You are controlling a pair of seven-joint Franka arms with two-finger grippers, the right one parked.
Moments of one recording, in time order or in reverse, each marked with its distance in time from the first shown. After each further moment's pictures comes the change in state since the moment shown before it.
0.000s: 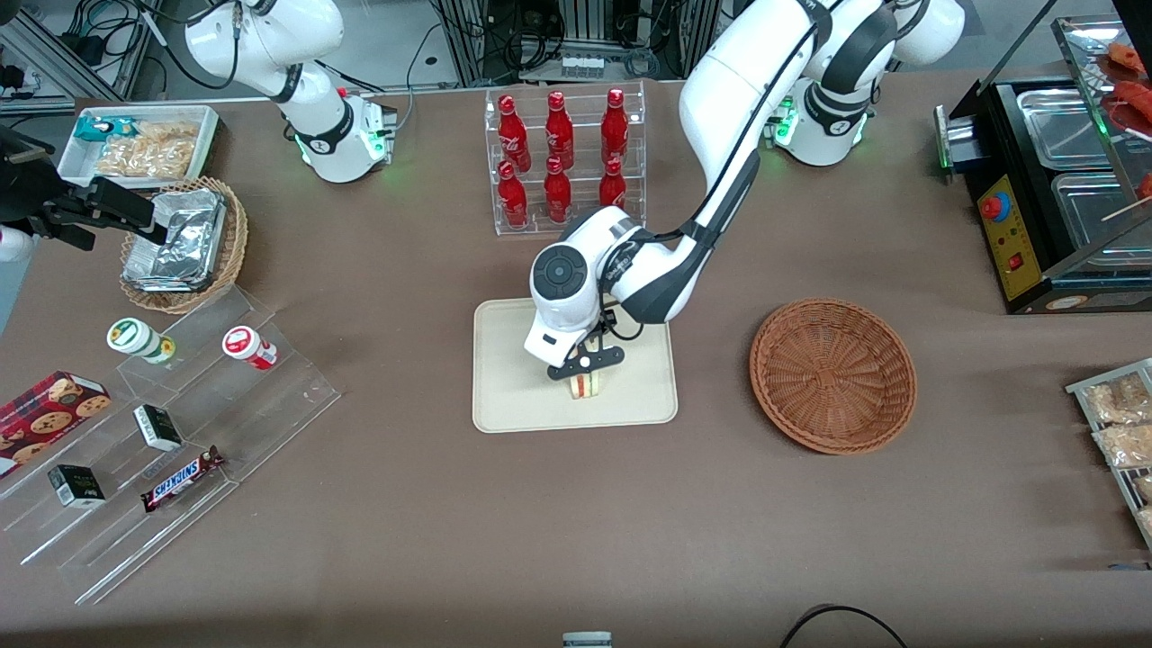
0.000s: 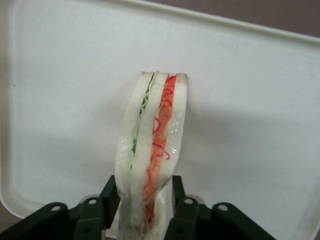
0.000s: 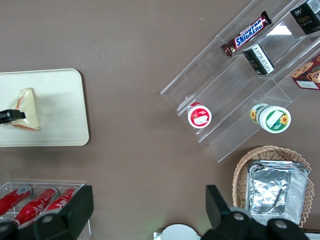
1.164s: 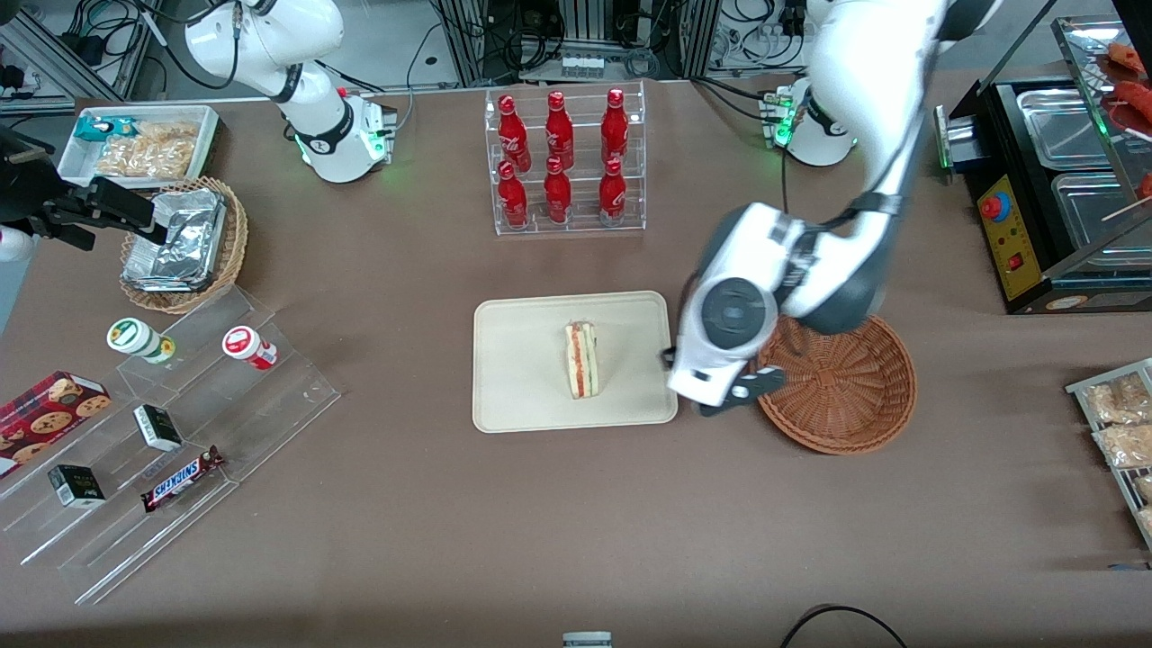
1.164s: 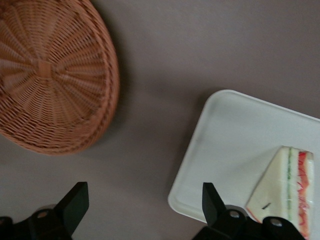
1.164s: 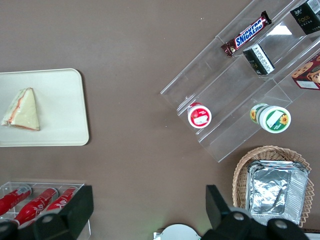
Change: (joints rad) arm 0.326 -0.300 0.025 -0.150 0.011 -0.337 0.243
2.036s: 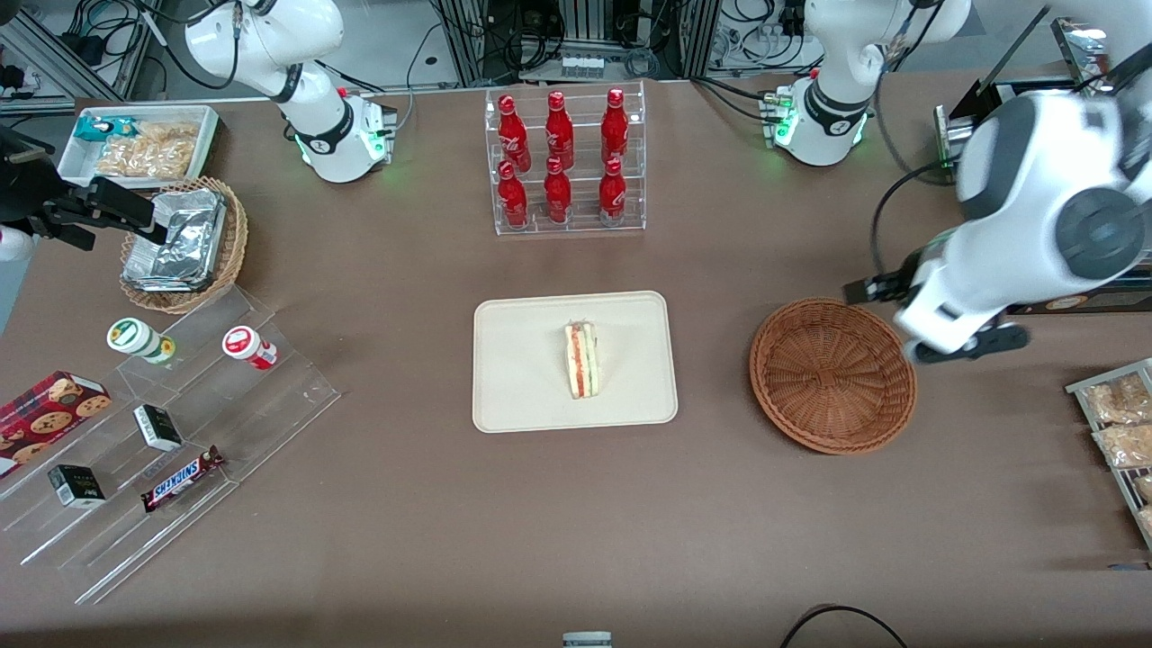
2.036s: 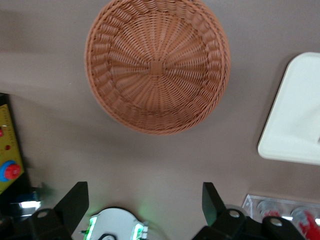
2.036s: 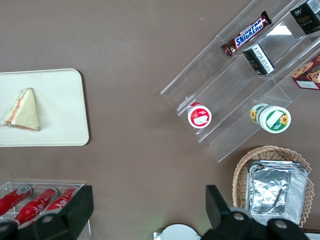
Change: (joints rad) arm 0.316 -0.367 -0.011 -0.167 0.000 -0.247 0.515
